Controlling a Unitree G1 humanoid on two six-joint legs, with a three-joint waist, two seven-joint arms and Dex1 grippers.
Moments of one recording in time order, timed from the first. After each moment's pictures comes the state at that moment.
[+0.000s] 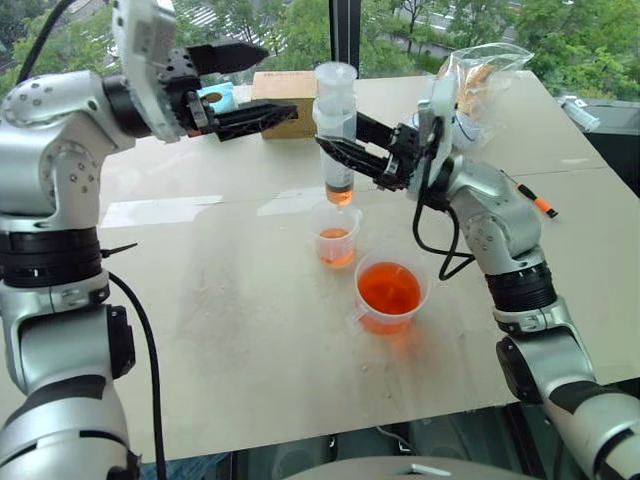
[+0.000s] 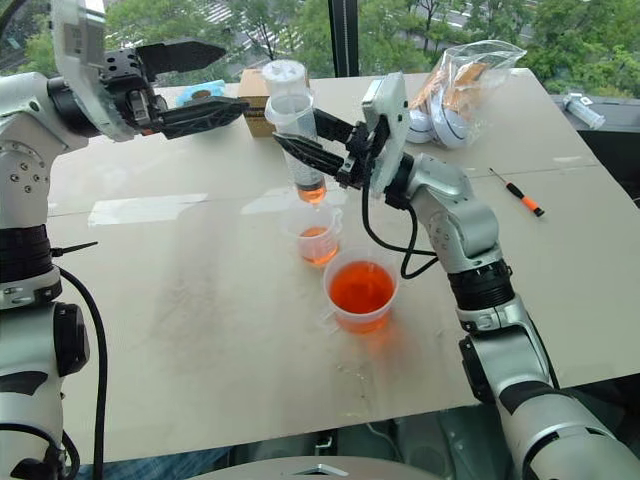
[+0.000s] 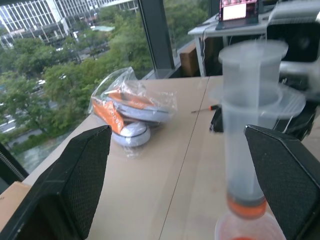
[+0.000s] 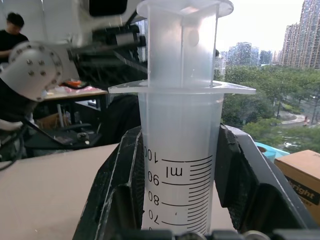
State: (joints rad) left arm -0.96 0.86 0.16 0.07 -0.61 0.59 -1.12; right arm -0.85 -0.19 0.15 0.11 0.54 0.28 0.82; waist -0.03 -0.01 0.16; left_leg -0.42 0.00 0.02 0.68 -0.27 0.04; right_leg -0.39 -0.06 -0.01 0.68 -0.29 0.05
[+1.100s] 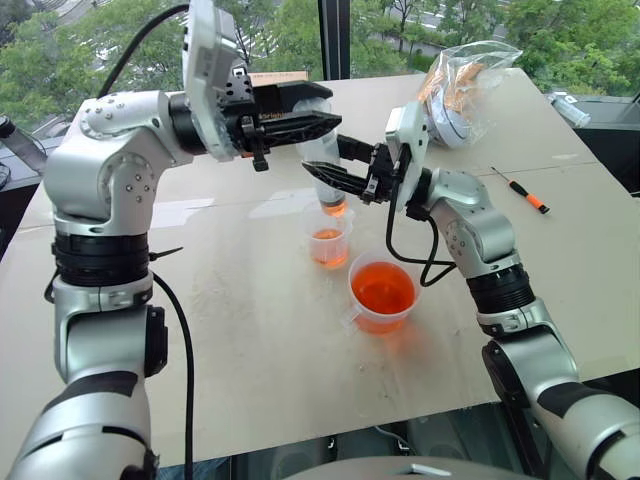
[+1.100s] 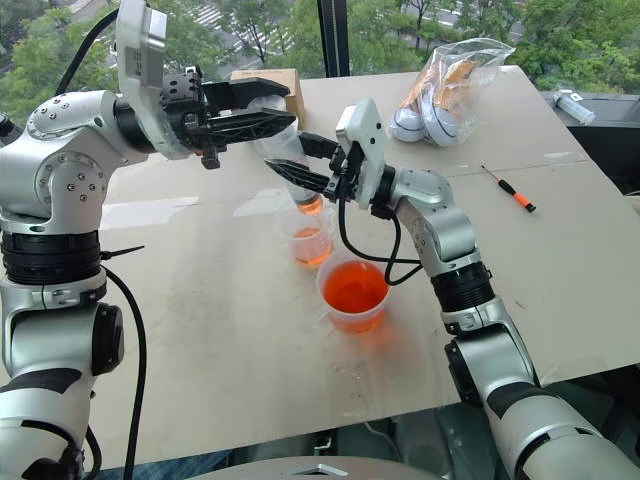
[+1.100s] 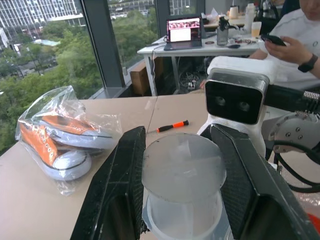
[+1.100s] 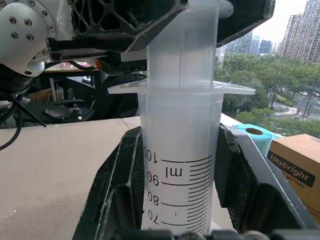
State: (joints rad) left arm -0.95 0.73 0.06 0.02 -0.61 0.60 -1.16; right arm -0.85 -0.13 0.15 0.18 0.40 0.23 0.89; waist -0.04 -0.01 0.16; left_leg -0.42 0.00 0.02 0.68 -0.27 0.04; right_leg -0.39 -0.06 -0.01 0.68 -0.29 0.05
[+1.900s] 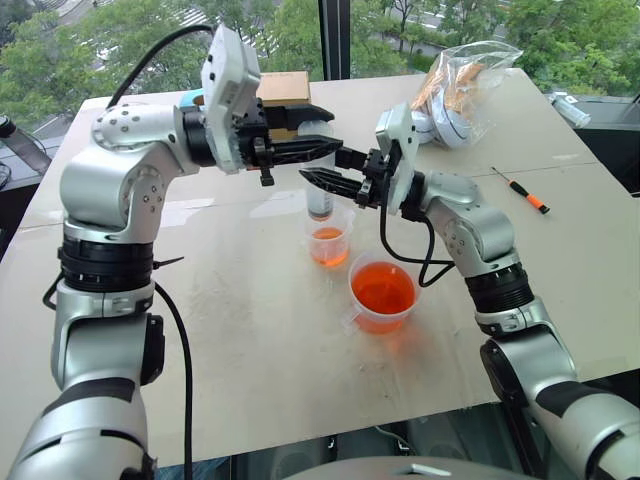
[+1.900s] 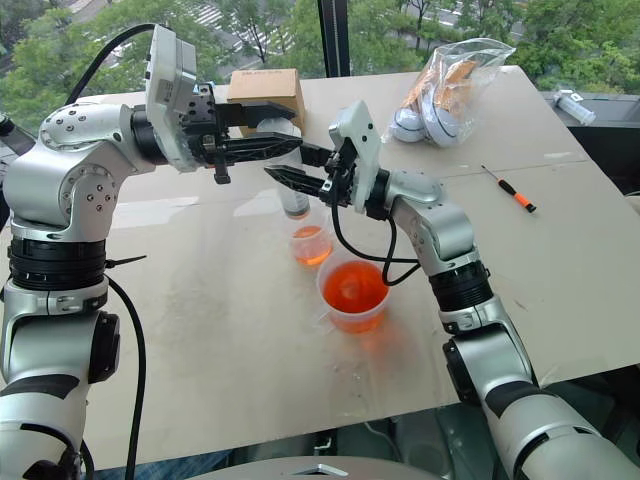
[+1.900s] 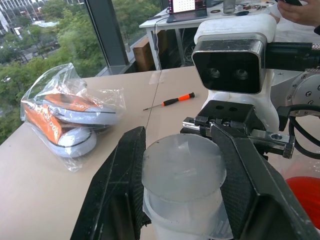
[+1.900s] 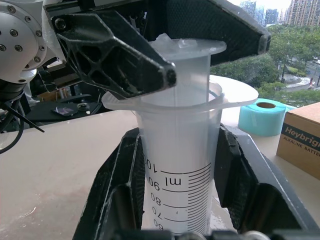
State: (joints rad) left arm -0.92 0.74 -0.01 0.01 -0.53 0.54 -1.16; right arm -0.87 -0.12 0.15 0.16 0.43 0.39 0.84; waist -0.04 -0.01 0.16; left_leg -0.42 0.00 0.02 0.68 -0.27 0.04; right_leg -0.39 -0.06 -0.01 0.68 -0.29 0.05
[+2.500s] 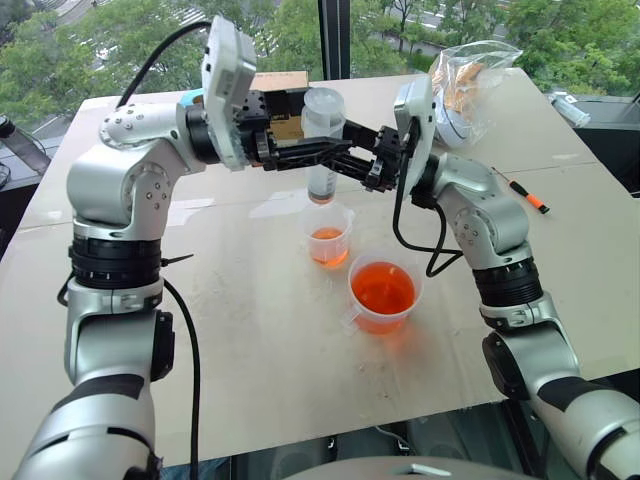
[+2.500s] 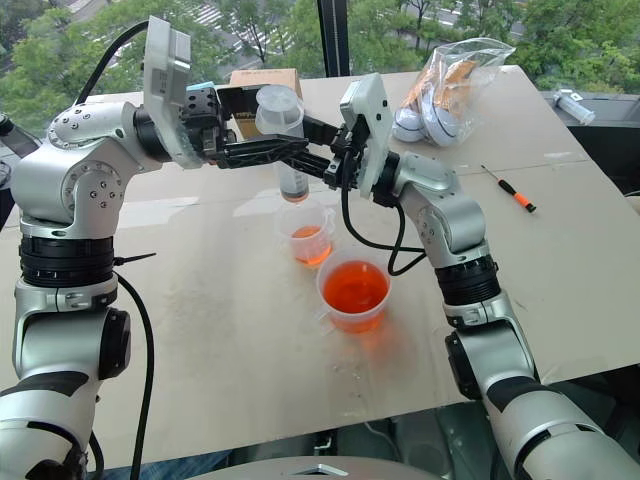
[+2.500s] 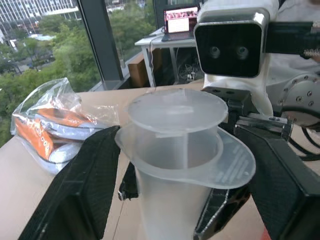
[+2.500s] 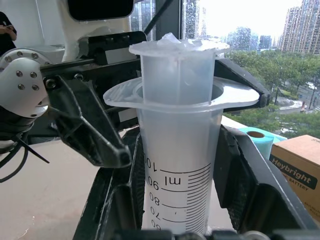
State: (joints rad) left arm -0.94 0.68 0.04 0.03 -0.59 0.58 -1.16; right arm -0.89 -0.13 0.10 0.10 0.47 0.38 0.84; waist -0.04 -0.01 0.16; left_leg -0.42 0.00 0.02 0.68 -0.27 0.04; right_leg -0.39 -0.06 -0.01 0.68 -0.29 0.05
